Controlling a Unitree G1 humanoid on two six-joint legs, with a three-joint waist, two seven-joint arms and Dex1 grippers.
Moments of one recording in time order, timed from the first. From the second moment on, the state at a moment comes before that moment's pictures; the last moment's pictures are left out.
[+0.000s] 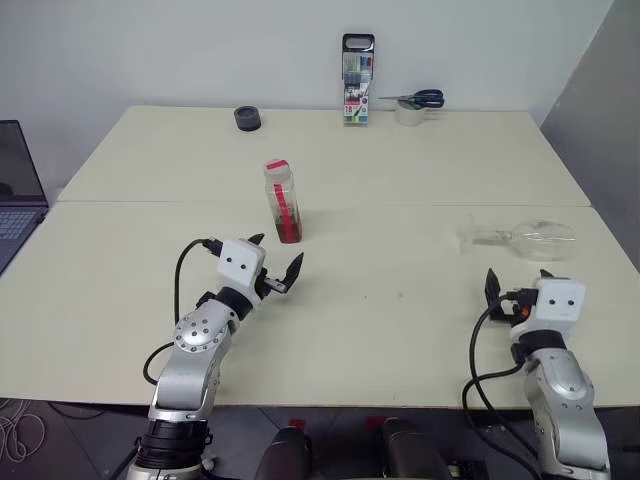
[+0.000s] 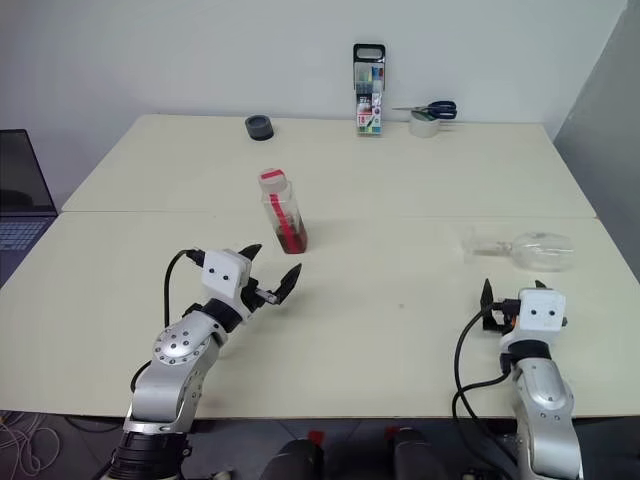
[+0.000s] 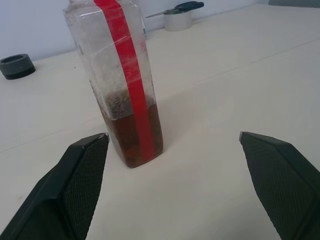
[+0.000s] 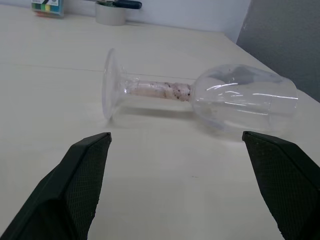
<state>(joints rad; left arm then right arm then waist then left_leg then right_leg) -0.14 0.31 0.03 -0.20 -0.12 0.22 -0.40 0.14 -0.19 -0.23 -0.33 0.08 0.16 0.07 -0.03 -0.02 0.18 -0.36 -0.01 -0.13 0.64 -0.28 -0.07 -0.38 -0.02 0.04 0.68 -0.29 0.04</state>
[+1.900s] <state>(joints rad) -0.33 0.19 0.05 -0.13 -0.09 0.34 -0.15 -0.11 -0.59 -0.05 -0.60 0.47 0.51 0.61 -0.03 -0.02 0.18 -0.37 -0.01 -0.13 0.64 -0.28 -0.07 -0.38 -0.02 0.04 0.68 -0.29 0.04</state>
